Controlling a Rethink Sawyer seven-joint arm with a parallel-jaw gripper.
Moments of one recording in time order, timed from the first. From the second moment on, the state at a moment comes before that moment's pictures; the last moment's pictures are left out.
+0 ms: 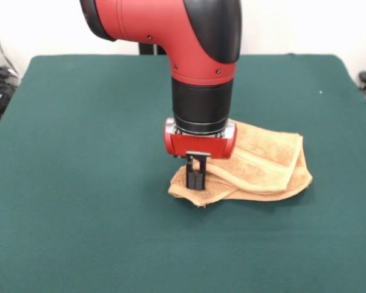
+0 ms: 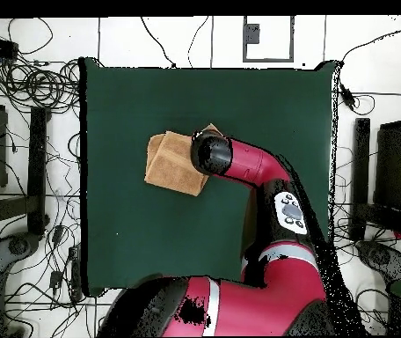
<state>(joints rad) -0.20 -0.33 0.00 1.38 0.08 0.34 1.63</state>
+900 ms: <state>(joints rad) -0.19 -0.46 -0.01 1.44 0.09 0.33 1.63</state>
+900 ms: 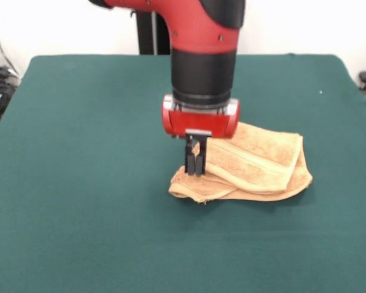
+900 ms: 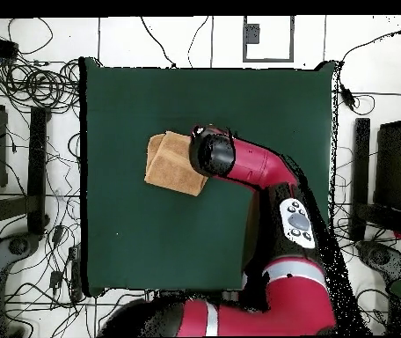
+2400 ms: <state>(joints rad) -0.19 -0.63 -0.19 1.53 0.26 0.32 1.73</state>
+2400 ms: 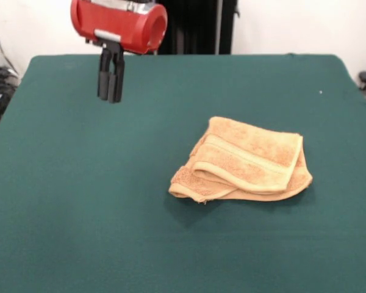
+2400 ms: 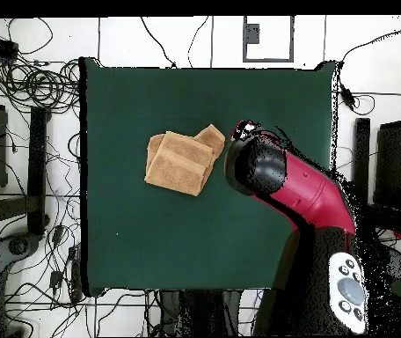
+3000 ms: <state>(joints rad) -0.10 -0.52 -0.26 1.45 0.44 0.33 1.91</state>
